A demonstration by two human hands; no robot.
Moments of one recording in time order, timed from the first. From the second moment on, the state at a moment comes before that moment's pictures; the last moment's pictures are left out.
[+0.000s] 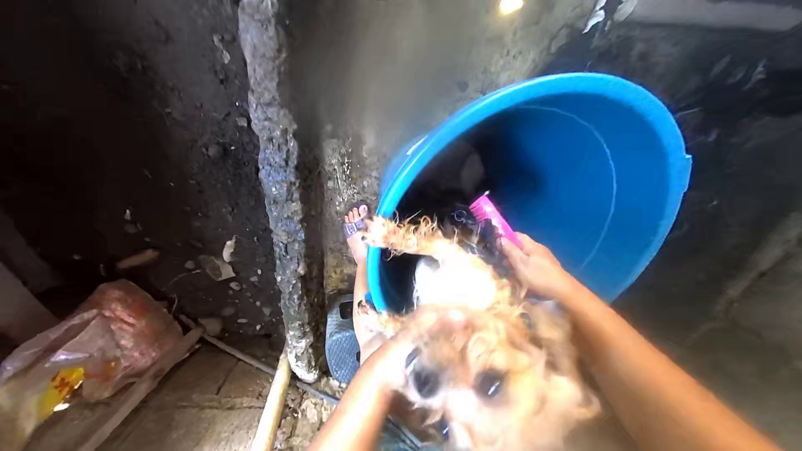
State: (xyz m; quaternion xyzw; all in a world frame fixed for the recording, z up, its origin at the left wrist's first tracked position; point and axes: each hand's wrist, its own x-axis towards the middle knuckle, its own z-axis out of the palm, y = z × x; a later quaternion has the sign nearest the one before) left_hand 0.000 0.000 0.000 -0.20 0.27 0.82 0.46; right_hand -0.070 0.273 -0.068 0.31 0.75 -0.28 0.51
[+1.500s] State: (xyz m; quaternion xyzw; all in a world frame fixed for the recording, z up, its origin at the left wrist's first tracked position) left_hand -0.041 0.050 0.012 0.20 0.49 0.52 0.67; right_hand -0.010 0.282 -0.051 0.41 0.72 -0.31 0.46
